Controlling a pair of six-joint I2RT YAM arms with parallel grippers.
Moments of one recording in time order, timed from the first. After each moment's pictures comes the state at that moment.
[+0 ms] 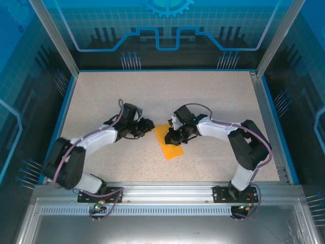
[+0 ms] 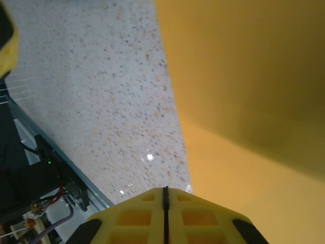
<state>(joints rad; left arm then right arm) -0.40 1.50 0.81 -0.14 0.43 -0.97 0.65 1.76 1.03 -0.40 -0.61 0.67</state>
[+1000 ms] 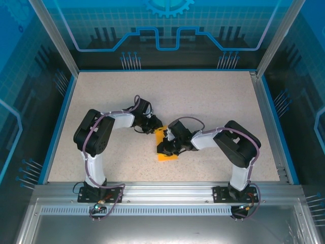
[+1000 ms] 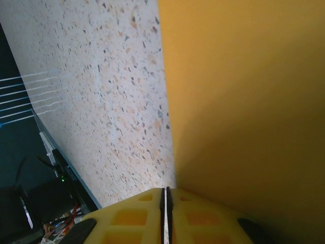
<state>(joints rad) -0.38 1.95 1.08 -0.18 0.54 -0.92 0.78 1.83 0.81 0.10 -0.58 0.99</state>
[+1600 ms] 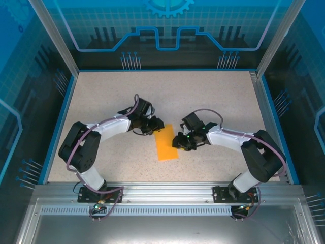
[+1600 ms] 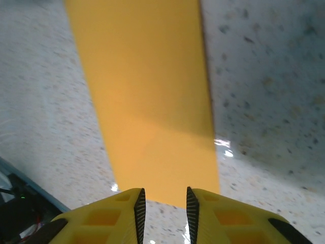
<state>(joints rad) -0.48 1.69 0.99 -0.31 0.45 -0.90 0.64 1.57 0.82 -0.39 -0.41 0.82</state>
